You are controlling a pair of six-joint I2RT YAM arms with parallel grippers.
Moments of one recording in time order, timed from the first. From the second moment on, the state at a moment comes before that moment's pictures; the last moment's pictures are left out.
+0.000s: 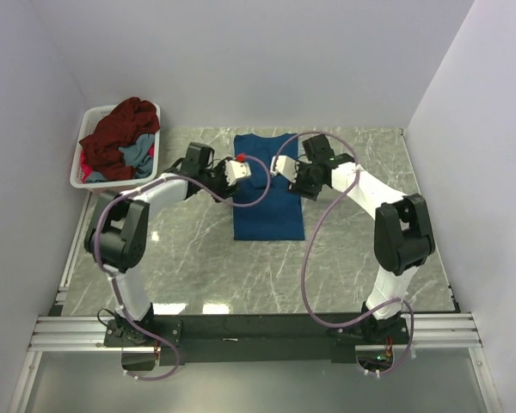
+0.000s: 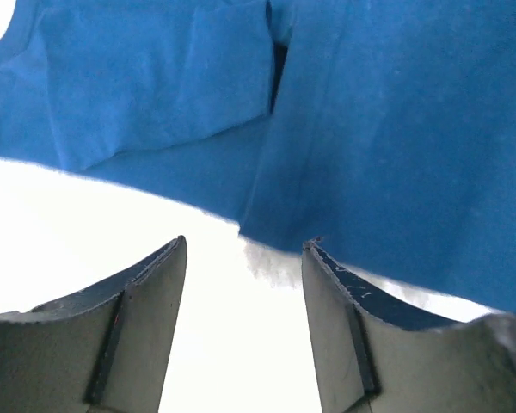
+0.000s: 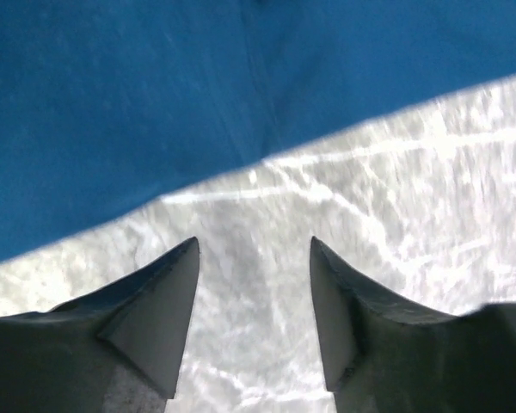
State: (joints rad) left arm -0.36 1.86 1.25 -0.13 0.52 0.84; right arm 0.37 1.81 1.38 -0.58 -0.16 -0.99
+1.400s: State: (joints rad) left arm -0.60 1.61 0.71 0.05 0.45 1.18; right arm 0.55 1.66 0.93 -0.48 -0.14 -1.05
